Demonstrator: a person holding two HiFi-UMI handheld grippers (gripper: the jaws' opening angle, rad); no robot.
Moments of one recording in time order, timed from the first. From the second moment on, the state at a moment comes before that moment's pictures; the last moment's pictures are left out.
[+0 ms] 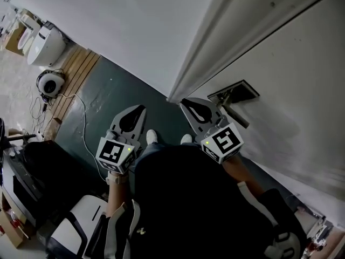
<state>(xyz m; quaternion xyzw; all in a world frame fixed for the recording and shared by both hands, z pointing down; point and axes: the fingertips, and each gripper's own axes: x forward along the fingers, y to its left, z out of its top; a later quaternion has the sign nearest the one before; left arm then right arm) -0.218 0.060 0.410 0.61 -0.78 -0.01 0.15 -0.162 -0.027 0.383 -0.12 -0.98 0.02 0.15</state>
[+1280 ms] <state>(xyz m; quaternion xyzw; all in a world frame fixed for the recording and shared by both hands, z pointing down) -0.227 0.047 0.394 0.61 -0.78 -0.06 0.14 -0.182 -0.016 0.371 -0.16 -0.98 0.03 0.14</state>
